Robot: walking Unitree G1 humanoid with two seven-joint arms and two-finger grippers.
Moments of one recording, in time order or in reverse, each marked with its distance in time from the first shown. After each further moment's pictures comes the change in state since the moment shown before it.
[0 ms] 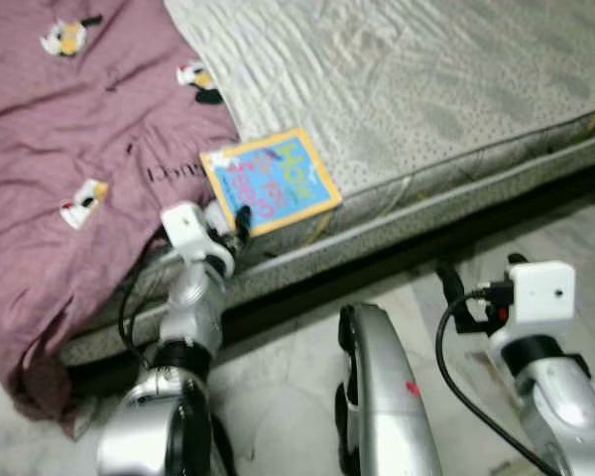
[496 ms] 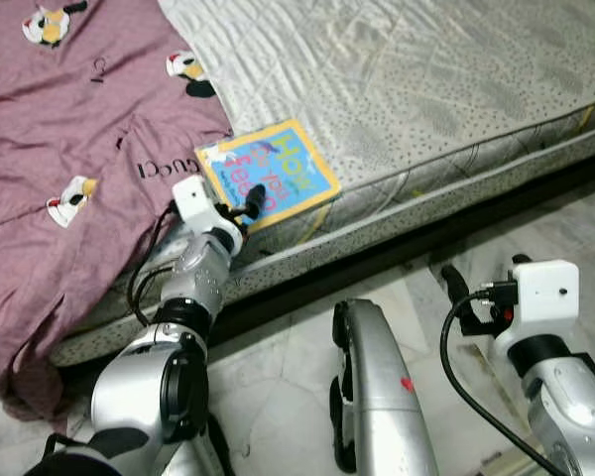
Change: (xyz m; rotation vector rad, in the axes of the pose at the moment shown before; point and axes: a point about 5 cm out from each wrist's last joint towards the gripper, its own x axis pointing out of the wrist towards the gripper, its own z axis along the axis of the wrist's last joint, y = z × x) left arm 0.018 -0.024 0.007 -0.042 0.113 -0.135; right arm 0.001 -0.003 0.004 -0.025 0.015 0.001
